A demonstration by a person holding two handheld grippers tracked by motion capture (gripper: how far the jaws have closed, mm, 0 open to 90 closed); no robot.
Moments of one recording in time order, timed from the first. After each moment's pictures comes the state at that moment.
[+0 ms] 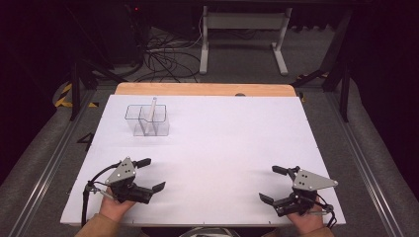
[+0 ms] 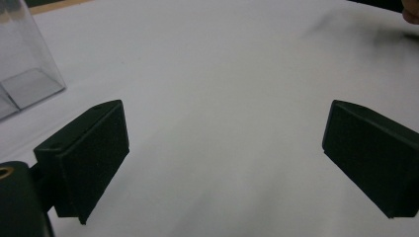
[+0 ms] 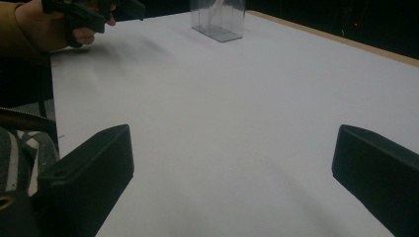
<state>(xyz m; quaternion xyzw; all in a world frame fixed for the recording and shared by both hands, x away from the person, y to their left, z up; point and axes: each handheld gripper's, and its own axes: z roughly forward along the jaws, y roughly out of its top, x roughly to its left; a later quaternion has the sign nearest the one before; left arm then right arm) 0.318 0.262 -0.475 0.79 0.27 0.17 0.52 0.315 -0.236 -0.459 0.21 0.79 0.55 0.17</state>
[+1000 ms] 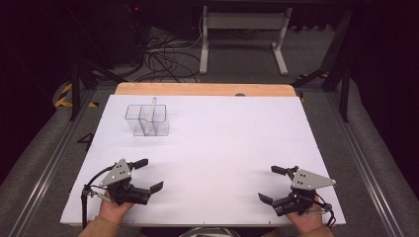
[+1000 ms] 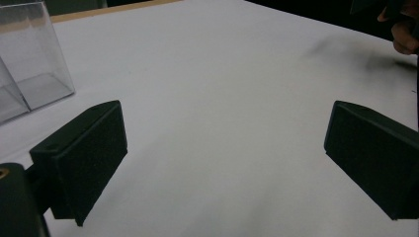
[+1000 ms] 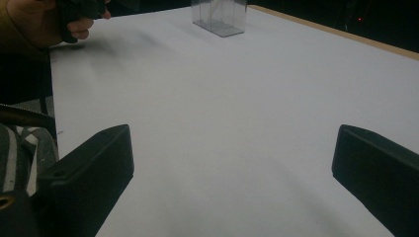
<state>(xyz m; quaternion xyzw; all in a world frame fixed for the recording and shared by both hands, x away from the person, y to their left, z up) 0.312 0.269 -0.473 0.76 0.29 0.17 0.55 0.317 -0.235 -0.460 0.20 0.80 0.54 0.17</state>
